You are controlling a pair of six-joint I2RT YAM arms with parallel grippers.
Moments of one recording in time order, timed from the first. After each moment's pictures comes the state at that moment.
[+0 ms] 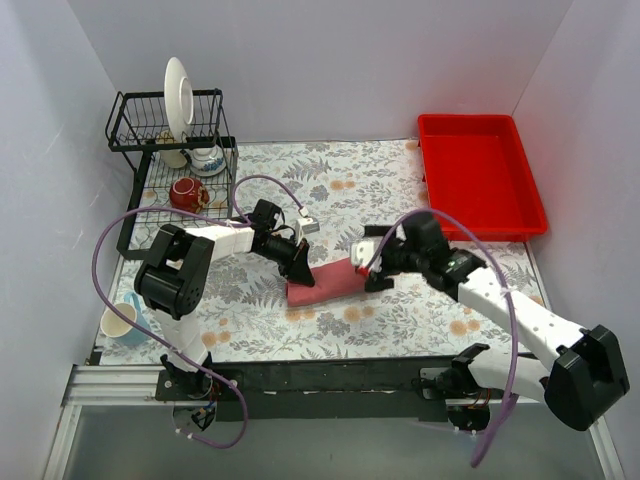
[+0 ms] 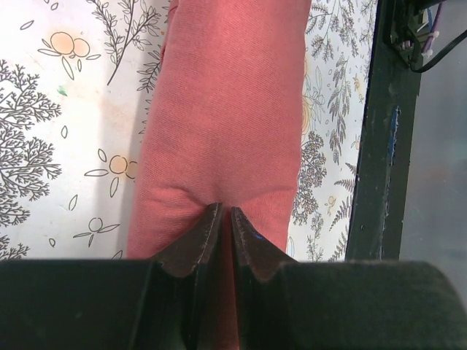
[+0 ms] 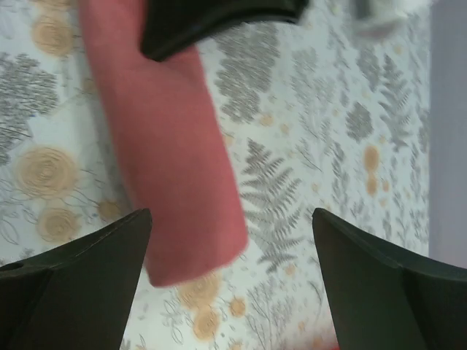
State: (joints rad) left arm -0.43 1.83 1.01 -0.36 0.98 0.35; right arm 0.59 1.14 0.79 -0.32 -0.46 -0.99
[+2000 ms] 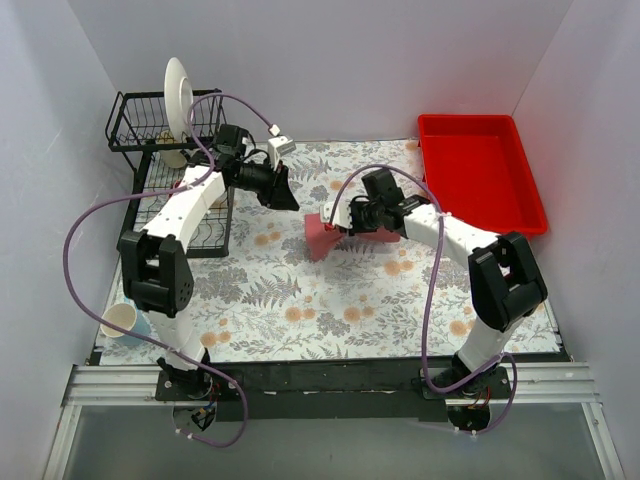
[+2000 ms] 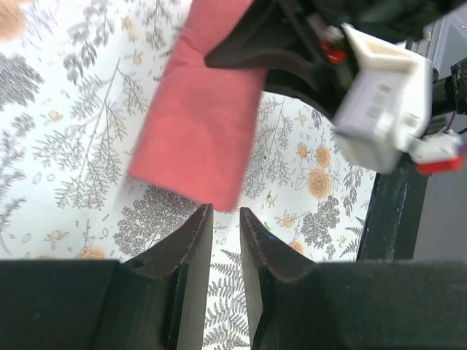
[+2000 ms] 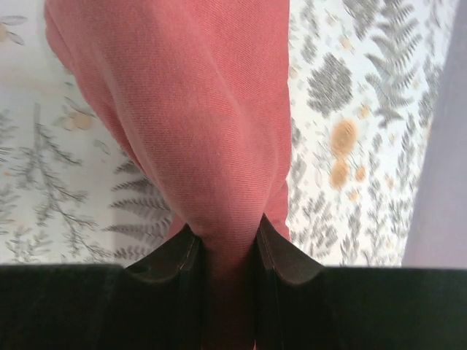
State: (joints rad) left arm -0.25 1.85 1.64 -0.78 0.94 0.37; right arm 0.58 1.72 1.20 -0.32 -0.36 -1.17
